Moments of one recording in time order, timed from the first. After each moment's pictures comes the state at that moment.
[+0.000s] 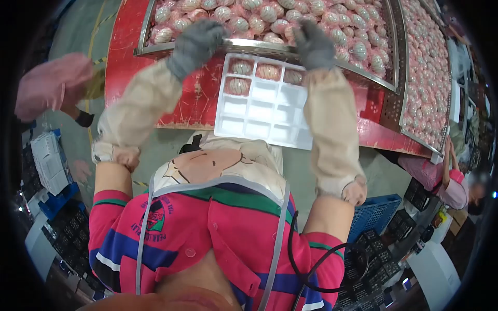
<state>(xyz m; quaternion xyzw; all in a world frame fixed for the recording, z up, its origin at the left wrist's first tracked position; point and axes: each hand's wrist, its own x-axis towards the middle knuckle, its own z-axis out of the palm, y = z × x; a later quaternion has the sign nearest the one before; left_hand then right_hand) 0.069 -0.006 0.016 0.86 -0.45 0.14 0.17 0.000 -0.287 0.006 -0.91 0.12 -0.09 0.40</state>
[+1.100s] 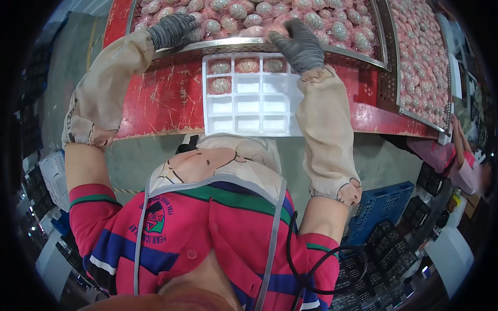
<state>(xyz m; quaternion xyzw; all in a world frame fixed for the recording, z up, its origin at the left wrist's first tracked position) 0.167 -0.032 0.001 0.83 -0.49 -0.18 0.19 -0.039 -0.323 0.014 -0.92 0.09 -0.08 0.36</state>
